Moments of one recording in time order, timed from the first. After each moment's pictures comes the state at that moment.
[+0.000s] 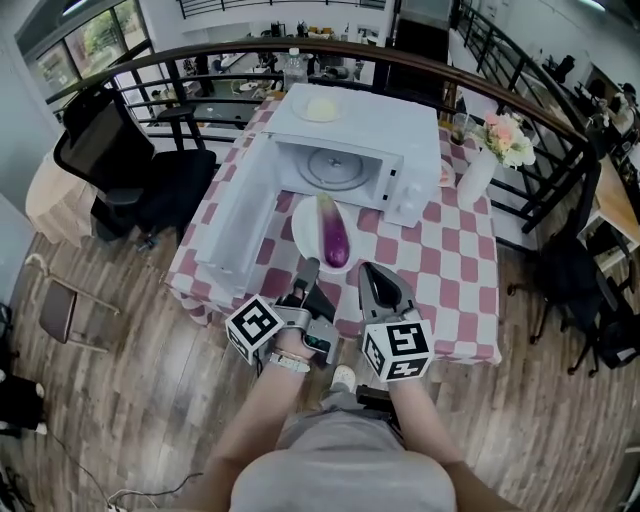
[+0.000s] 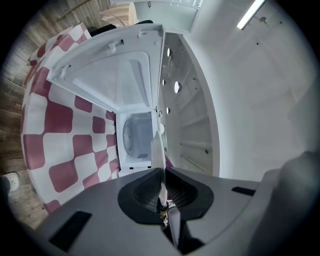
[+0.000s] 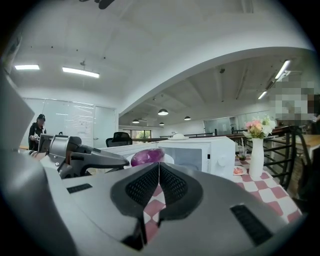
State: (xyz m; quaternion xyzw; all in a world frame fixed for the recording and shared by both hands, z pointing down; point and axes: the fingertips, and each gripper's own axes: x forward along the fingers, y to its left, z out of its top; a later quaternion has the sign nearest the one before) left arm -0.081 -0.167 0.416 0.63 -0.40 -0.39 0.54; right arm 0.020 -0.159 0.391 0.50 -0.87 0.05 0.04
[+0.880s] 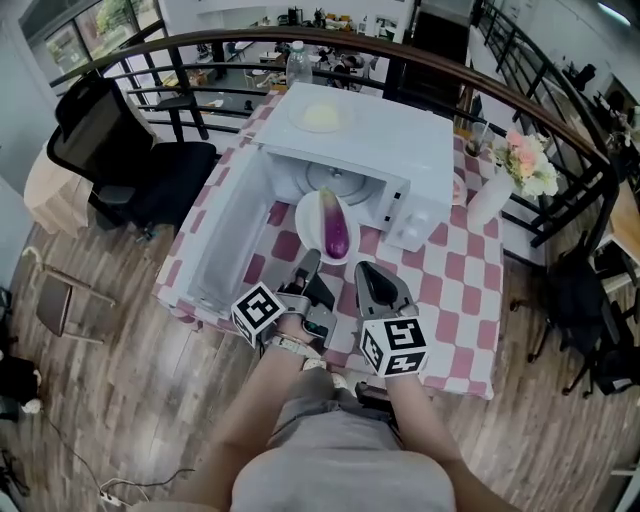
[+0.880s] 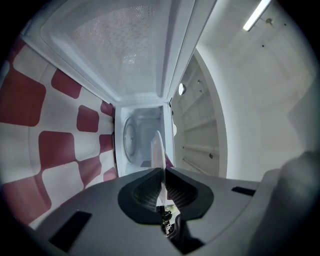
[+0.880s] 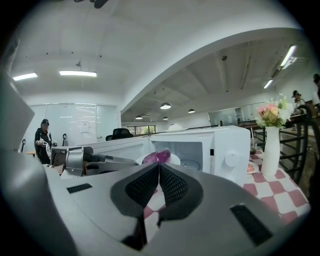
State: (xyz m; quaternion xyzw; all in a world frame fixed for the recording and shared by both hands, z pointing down) left arm -0.069 -0.284 0.460 0.61 -0.41 -0.40 0.55; right arm 0.028 -0.261 0.420 0.46 -0.88 0.08 0.06
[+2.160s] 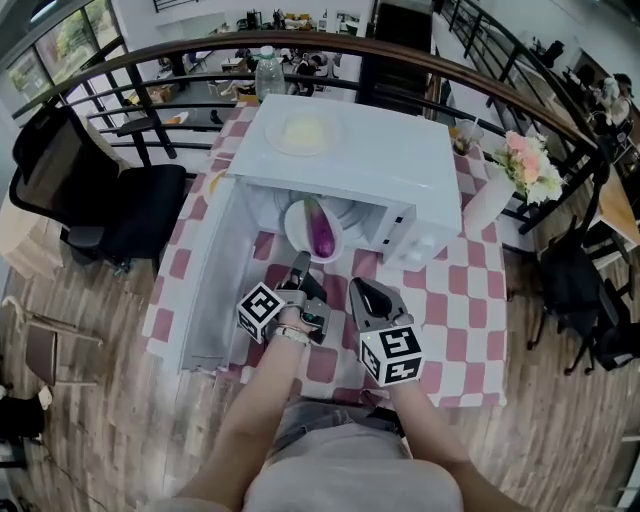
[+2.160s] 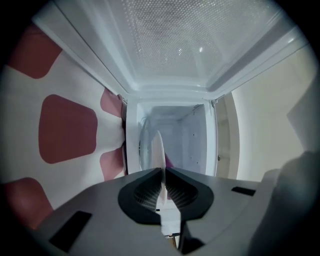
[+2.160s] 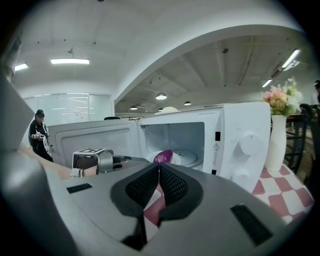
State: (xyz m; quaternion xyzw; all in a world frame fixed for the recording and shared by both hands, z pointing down) left arm -0.098 -0.403 0.550 0.59 -0.41 -0.39 0.58; right arm 0.006 -0.329 0.480 0.48 -0.86 0.10 0.11
